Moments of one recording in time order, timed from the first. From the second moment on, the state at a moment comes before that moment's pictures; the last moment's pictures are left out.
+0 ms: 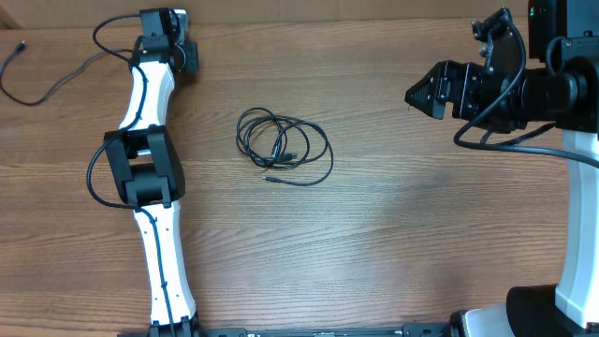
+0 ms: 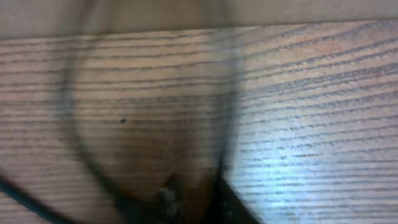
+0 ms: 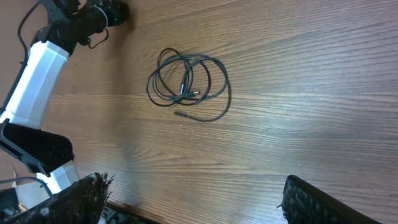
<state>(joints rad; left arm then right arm) 0.10 2.71 2.38 -0.50 0.02 0.11 0.07 1.63 2.20 -1.64 -0.45 0.23</state>
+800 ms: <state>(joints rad) 0.10 2.49 2.38 -0.81 -0.04 0.05 0.07 1.63 2.14 -1.64 -0.38 0.23</state>
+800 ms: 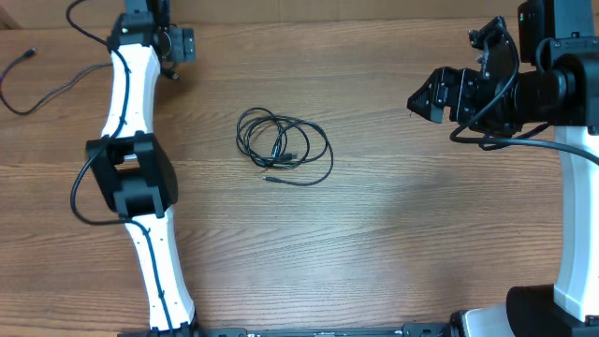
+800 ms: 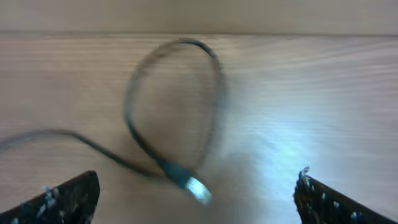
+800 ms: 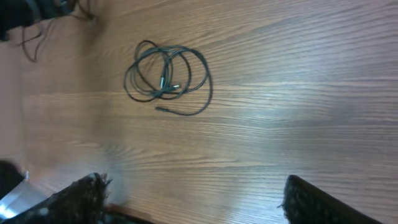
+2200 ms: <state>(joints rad) -0.35 1.66 2.10 -1.61 0.19 -0.34 0.07 1.64 1.84 -1.51 -0.36 0.25</state>
